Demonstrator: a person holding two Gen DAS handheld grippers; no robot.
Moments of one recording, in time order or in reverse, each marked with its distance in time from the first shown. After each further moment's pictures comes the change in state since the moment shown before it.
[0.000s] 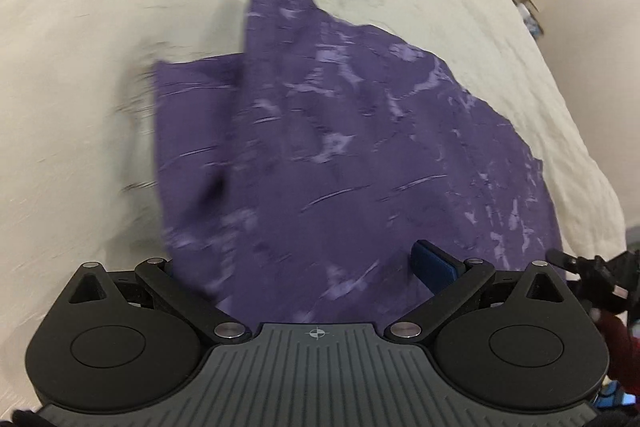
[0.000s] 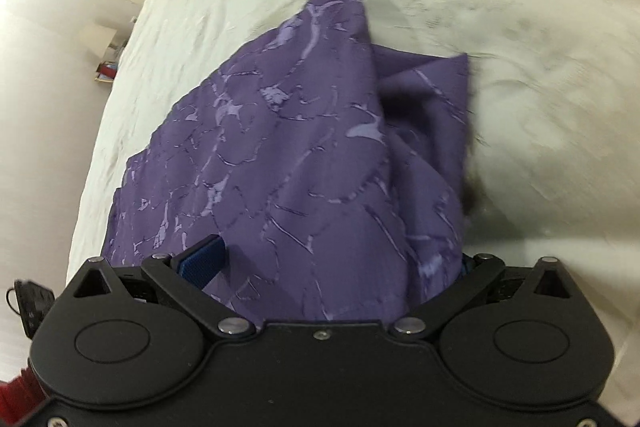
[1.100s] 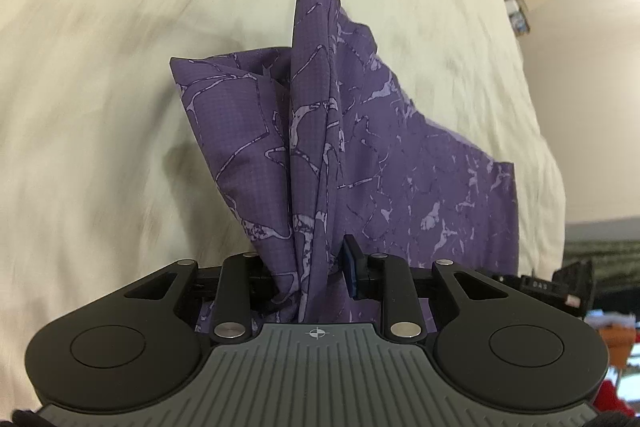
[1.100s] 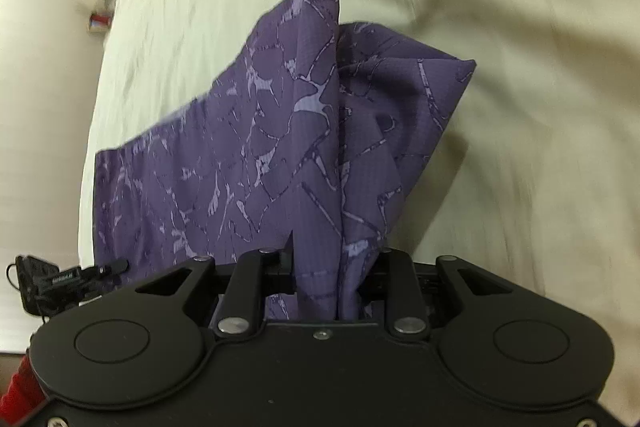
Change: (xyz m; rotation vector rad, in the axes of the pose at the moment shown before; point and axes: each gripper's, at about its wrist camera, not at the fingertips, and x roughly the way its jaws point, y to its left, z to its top) left arm -0.109 0.032 -0.090 -0.057 0.241 -0.190; right arm -0.083 0.028 -0.089 0.052 0.235 -0.050
